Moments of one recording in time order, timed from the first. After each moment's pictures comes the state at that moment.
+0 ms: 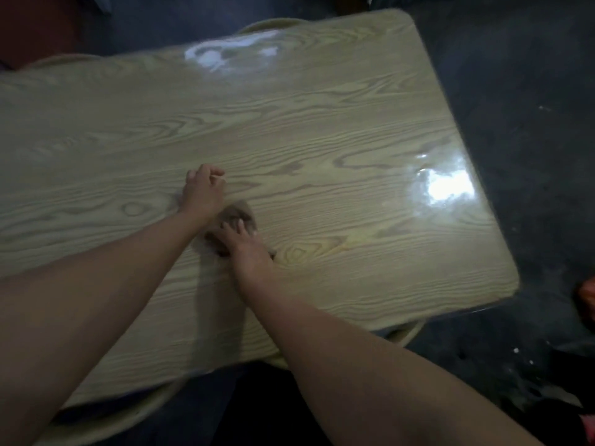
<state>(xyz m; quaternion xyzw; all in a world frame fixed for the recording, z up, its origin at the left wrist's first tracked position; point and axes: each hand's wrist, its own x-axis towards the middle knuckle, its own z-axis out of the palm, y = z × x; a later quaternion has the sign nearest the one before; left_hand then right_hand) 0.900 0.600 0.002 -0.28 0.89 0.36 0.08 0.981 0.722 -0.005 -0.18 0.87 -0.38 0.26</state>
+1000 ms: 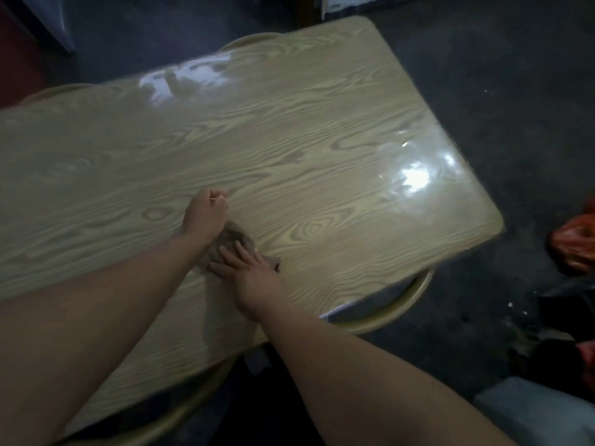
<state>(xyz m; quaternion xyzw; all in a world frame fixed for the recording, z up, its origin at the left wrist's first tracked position) 0.962 0.565 0.013 -0.24 0.85 0.46 0.10 1.062 0.683 -0.008 -0.25 0.92 -0.21 0.22</state>
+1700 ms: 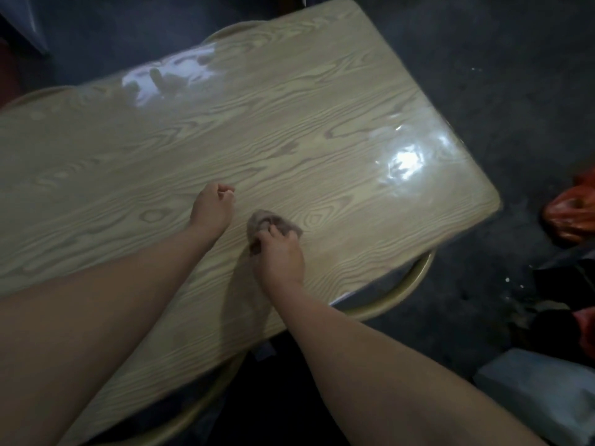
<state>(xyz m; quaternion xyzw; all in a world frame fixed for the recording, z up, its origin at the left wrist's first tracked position) 0.954 0.572 0.009 -0.21 0.85 0.46 0.13 1.049 0.694 0.003 0.04 0.97 -0.23 0.11</state>
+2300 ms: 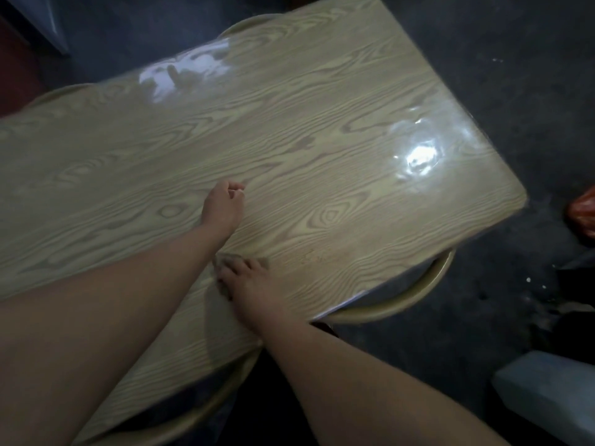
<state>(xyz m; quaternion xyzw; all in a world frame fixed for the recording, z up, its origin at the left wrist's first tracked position) 0.956 0.560 -0.002 -0.21 0.86 0.45 0.12 1.094 0.640 -0.016 -0.20 0.94 -0.26 0.15</state>
